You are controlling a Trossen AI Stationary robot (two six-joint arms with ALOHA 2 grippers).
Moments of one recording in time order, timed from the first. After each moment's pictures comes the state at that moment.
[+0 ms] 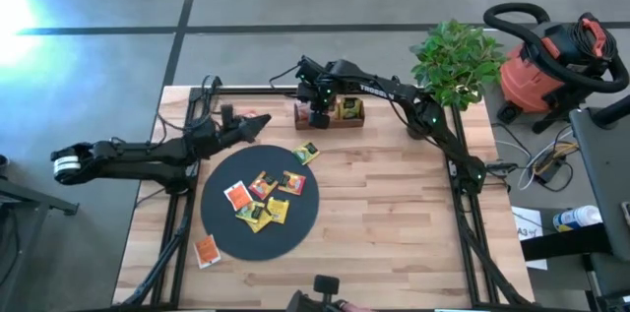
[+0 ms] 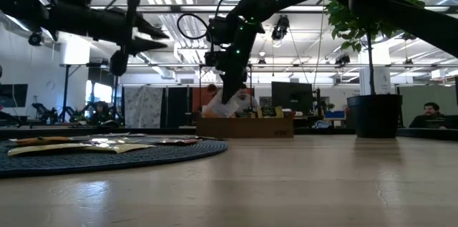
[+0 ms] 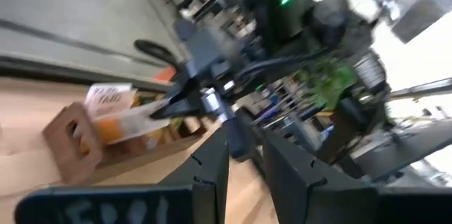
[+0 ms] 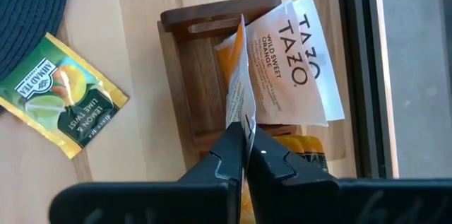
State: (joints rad) left arm 0.34 0.86 0.28 0.61 -0.21 -0.87; right arm -0.47 2.39 2.28 -1.10 -0.04 -0.32
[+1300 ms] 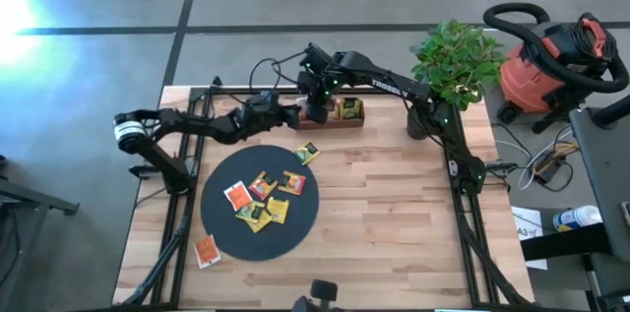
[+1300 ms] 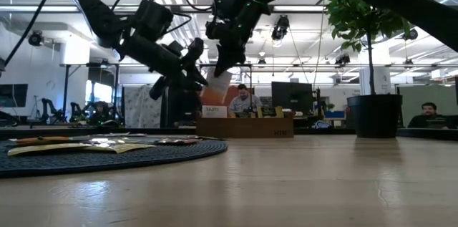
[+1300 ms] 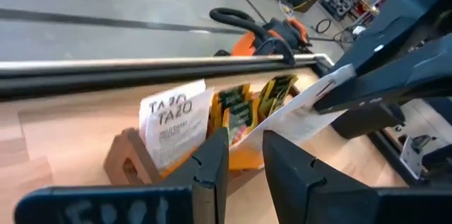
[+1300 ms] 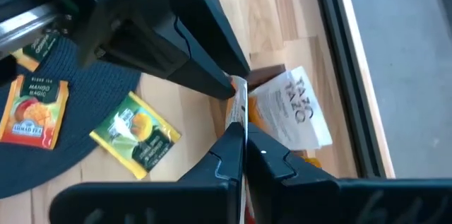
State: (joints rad) left arm 0.47 1.52 0.65 0.58 -0.17 -0.67; right arm -0.46 2.27 2.28 -1.05 -0.17 -0.25
